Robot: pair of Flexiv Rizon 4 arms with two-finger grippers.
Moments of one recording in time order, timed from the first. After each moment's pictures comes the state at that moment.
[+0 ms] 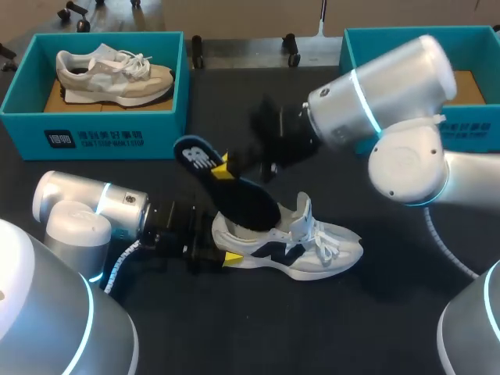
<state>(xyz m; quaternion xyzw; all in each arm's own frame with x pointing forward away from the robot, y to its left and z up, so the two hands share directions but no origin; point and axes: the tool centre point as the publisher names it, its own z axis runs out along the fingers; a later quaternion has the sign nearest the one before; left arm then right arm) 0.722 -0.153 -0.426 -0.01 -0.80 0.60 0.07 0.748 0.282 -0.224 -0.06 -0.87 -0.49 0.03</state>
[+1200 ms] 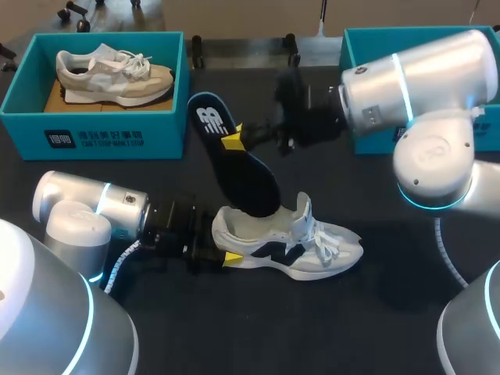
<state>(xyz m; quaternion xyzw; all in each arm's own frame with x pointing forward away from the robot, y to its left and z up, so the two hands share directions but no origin) 0.722 -0.153 -0.426 -0.01 -0.80 0.60 0.07 0.750 0.262 -0.163 -0.10 -0.82 -0.56 0.05</state>
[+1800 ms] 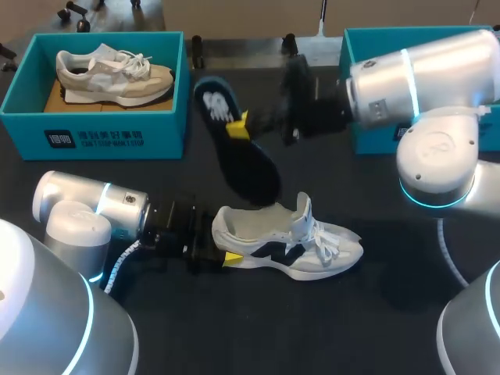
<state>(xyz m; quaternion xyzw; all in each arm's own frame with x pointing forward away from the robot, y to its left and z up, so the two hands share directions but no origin) 0.722 -0.153 -0.426 -0.01 -0.80 0.60 0.07 0.769 0.255 -0.144 -0.13 -0.80 -0.58 0.03</state>
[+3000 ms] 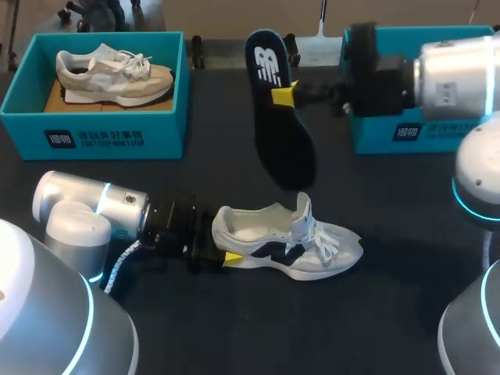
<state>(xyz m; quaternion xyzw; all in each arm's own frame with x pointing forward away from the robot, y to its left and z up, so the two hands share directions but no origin) 0.722 -0.153 -0.426 -0.01 -0.80 0.60 0.07 0.746 0.187 -0.073 -0.23 -0.76 -0.61 0.03</state>
